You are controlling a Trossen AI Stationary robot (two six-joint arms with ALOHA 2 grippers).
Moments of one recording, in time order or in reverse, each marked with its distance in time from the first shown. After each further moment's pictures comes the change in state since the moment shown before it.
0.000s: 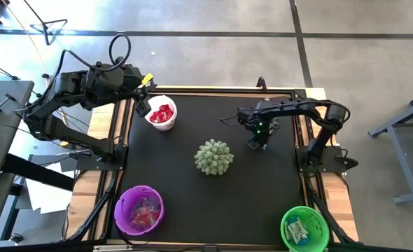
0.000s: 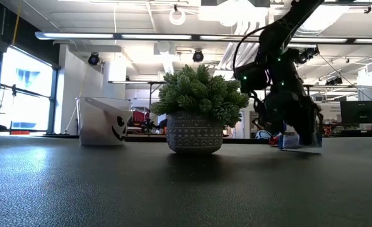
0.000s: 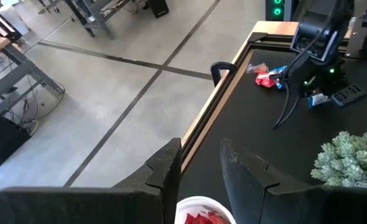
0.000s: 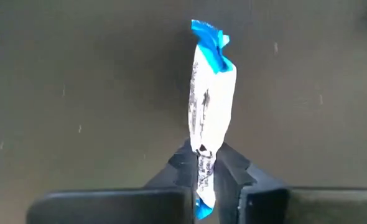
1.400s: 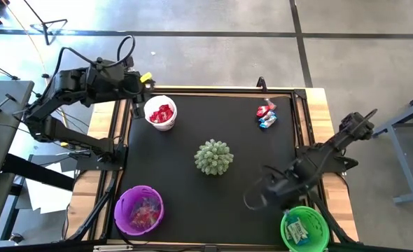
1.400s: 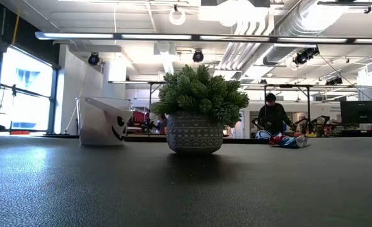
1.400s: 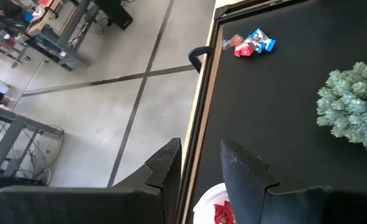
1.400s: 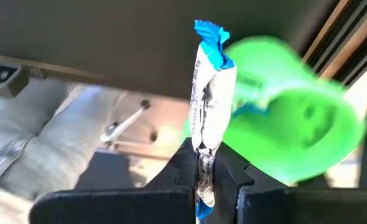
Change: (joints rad) left arm 0.071 -0.003 0.000 -0.028 0.172 0.368; right arm 1.063 -0.266 0.429 -0.209 -0.213 1.644
